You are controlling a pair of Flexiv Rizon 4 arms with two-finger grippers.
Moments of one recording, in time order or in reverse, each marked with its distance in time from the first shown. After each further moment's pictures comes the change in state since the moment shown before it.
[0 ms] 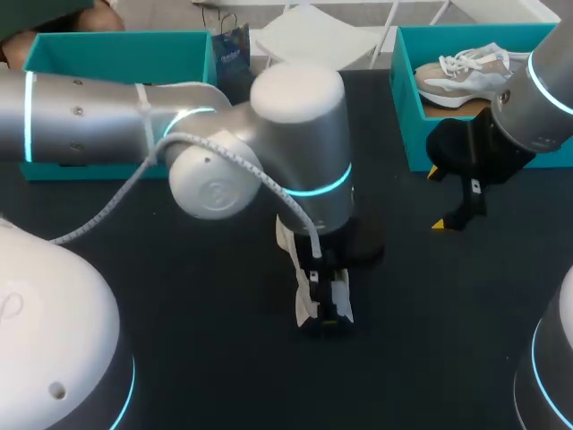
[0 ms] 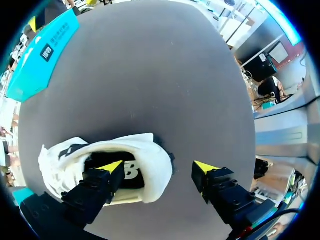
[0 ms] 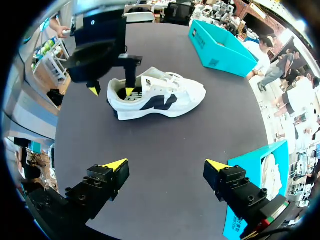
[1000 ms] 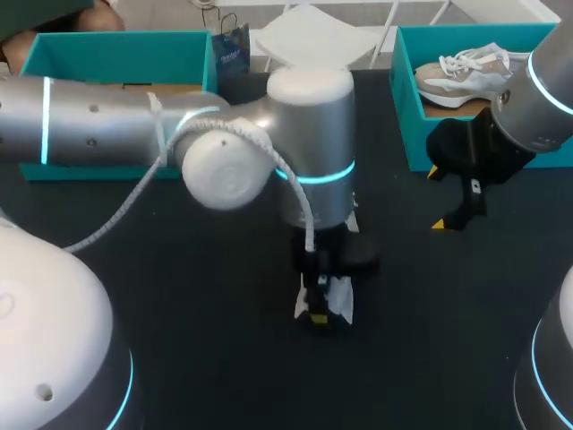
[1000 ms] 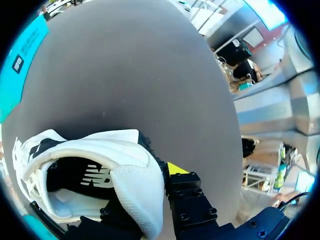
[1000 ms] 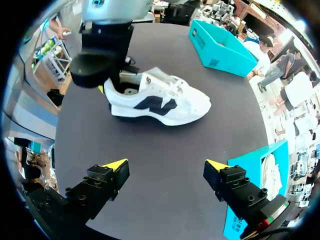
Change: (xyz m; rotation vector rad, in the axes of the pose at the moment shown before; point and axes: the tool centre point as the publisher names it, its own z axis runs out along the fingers) left arm 0.016 0.015 -0.002 -0.055 0.192 0.188; right arm 0.000 0.000 0.000 0.000 0.000 0.000
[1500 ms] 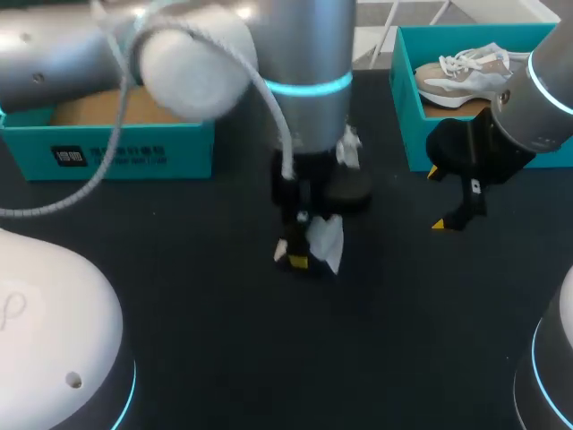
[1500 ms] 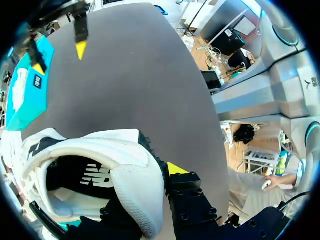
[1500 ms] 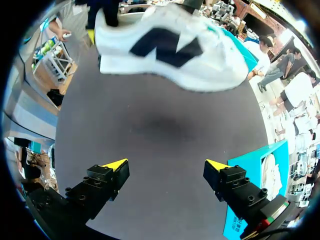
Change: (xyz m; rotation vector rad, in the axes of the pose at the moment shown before) left arm 0.030 0.018 -0.141 -0.043 -0.050 0.074; right arm 0.000 0.000 0.000 0.000 0.000 0.000
